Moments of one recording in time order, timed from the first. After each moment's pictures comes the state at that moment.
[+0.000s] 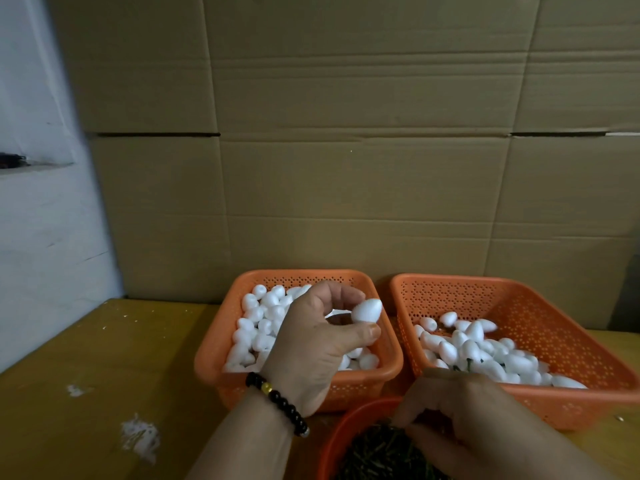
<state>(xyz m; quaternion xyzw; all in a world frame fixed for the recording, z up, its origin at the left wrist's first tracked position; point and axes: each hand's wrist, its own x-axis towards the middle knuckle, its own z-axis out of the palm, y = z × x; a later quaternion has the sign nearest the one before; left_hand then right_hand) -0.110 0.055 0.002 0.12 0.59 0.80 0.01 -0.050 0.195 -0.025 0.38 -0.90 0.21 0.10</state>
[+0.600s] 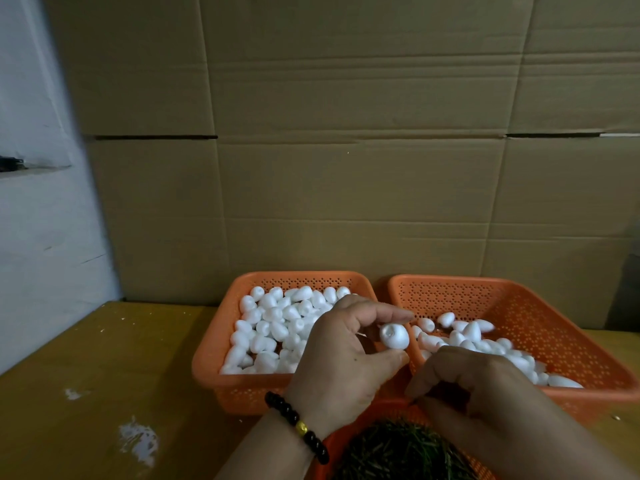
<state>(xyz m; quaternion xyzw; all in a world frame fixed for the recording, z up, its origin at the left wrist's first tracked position) -0.096 0.077 -0.001 0.25 0.73 0.62 -0.13 -0.063 0.254 -0.001 0.27 -0.92 0.28 0.11</state>
